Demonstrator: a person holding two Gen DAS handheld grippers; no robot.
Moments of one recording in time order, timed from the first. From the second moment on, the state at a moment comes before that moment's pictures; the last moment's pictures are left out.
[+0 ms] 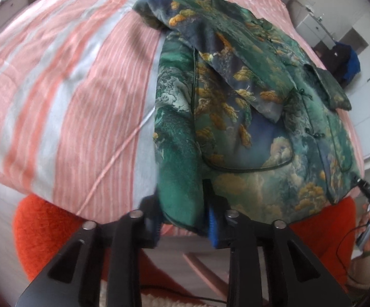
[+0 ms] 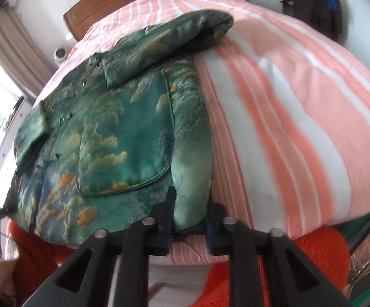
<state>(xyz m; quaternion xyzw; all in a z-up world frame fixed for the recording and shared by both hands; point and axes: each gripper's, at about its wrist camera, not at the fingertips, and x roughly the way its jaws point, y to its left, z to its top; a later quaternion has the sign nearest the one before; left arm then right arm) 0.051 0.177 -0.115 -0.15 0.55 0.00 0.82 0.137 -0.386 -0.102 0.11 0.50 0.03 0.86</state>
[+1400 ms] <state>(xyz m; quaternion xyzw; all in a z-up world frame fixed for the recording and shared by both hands) 0.100 0.476 -0.112 -0.37 0.40 0.30 0.78 0.046 -0.262 -0.071 0.01 0.42 0.09 0.90</state>
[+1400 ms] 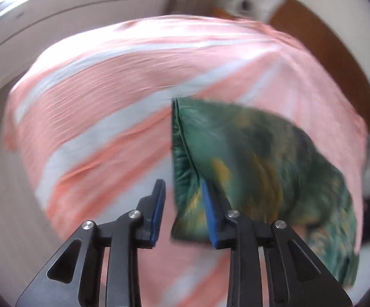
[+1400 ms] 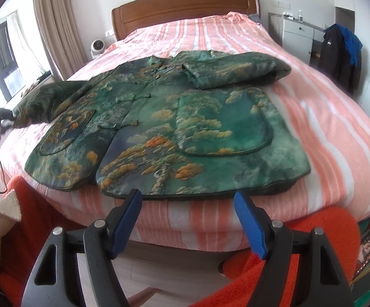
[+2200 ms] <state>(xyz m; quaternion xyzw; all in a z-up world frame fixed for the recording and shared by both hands) 0.030 0.291 -0.061 -0.26 0.41 0.21 0.85 0.338 -0.211 -0.114 -0.27 0.41 0.06 0.87</state>
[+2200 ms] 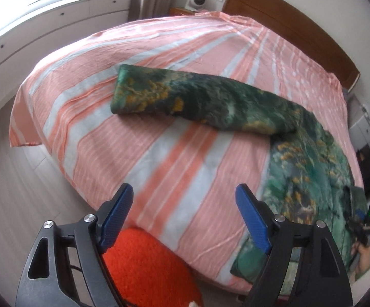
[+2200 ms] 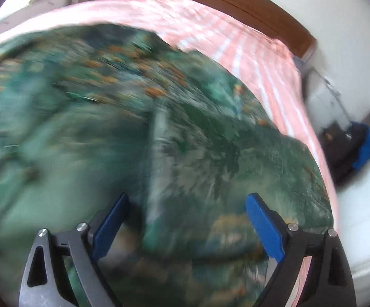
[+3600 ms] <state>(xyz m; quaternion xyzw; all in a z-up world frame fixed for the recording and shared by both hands) 0.089 0.071 -0.070 -0.05 0.43 0.01 0.90 0.116 -0.260 -0.059 0.04 0.42 0.16 0.89</state>
